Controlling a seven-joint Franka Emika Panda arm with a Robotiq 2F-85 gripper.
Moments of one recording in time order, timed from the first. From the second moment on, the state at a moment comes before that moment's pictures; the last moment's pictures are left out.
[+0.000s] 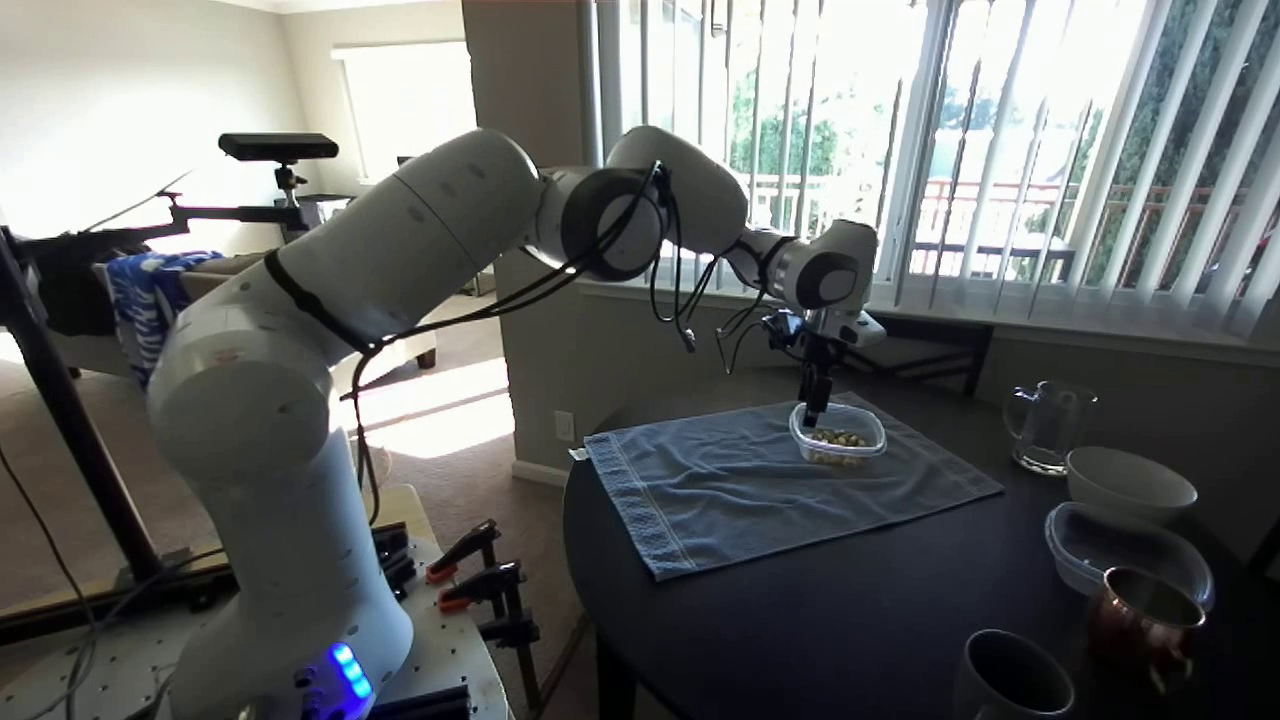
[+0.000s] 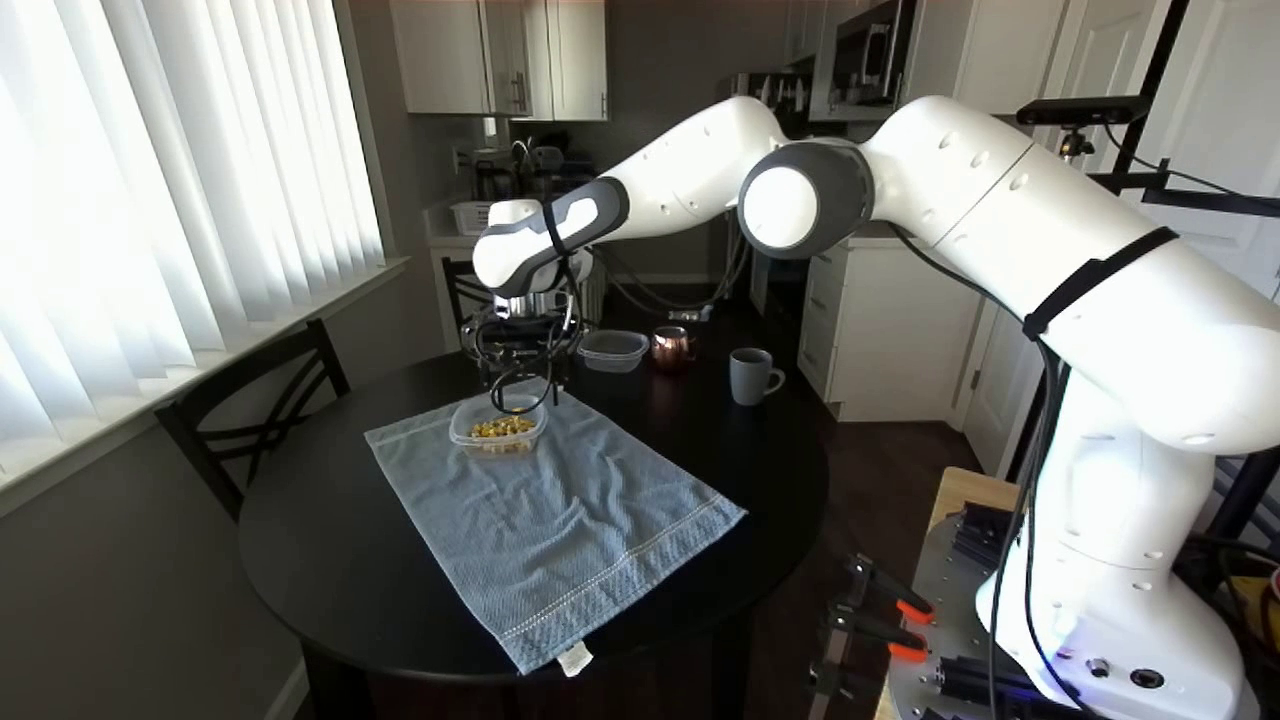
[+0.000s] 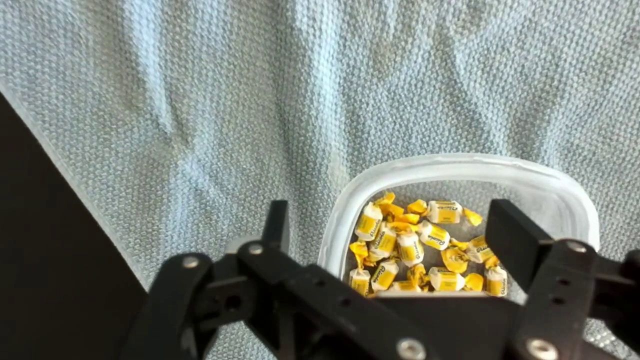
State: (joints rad) arm 0.02 1.01 -0.03 -1.05 0.11 2.01 0.73
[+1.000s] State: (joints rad) arm 0.03 1.27 -0.09 -0.74 0.11 1.92 0.84
